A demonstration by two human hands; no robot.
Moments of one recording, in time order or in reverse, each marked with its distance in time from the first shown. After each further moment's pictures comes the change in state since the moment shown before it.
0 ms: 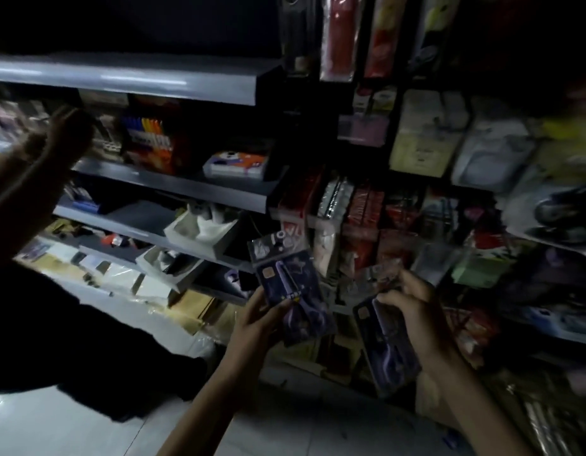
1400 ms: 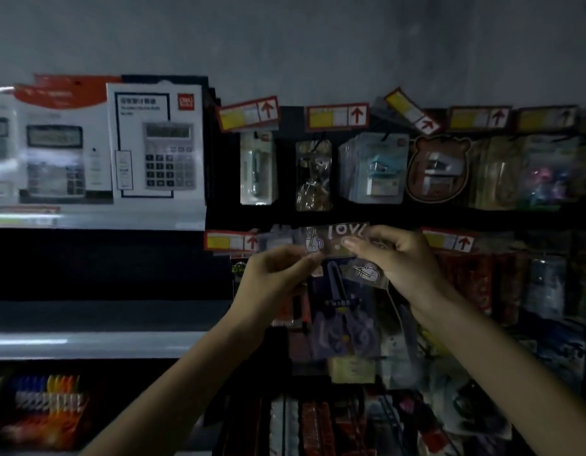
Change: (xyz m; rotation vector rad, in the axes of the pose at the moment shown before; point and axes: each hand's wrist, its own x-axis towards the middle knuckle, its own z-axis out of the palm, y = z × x) left_hand 0.081 0.364 0.134 0.219 -0.550 0.767; right_hand 0.050 -0.365 0.005 -0.204 0.397 -0.822
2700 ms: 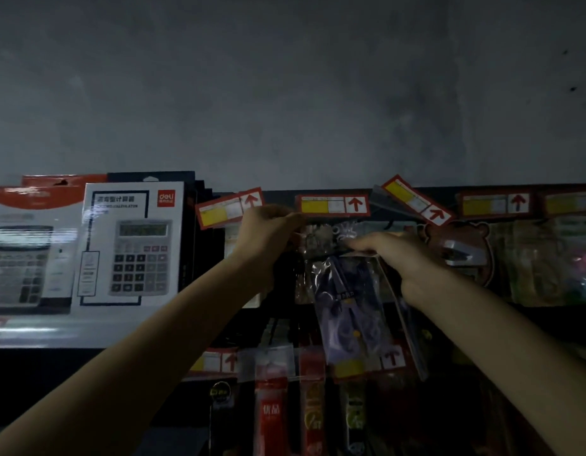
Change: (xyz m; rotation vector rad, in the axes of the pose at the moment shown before) left_hand 0.178 0.109 0.009 0.130 0.182 0.141; right_hand 0.165 -0.047 -0.013 0.122 0.083 0.323
